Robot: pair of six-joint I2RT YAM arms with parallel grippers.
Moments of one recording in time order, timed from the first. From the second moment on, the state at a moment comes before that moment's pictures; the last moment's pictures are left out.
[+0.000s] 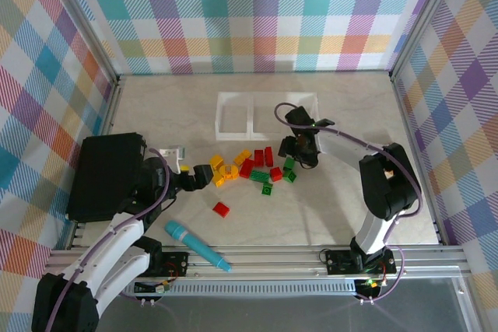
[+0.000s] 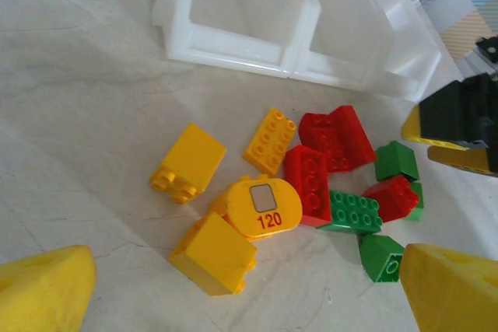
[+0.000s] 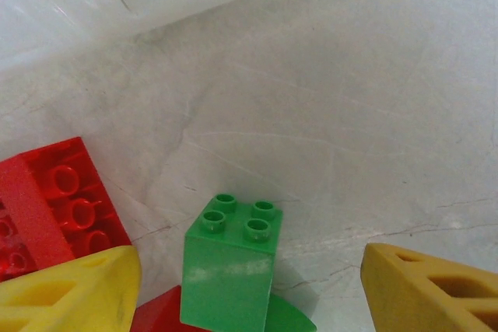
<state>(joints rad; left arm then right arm) -0.31 0.77 0.34 -0.07 0.27 -0.46 0.51 1.74 1.17 -0.68 0.02 0.77</state>
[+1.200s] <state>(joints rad) -0.61 0.72 0.69 -0.65 0.08 -0.55 0.54 1.80 1.17 -0.66 0.06 0.74</state>
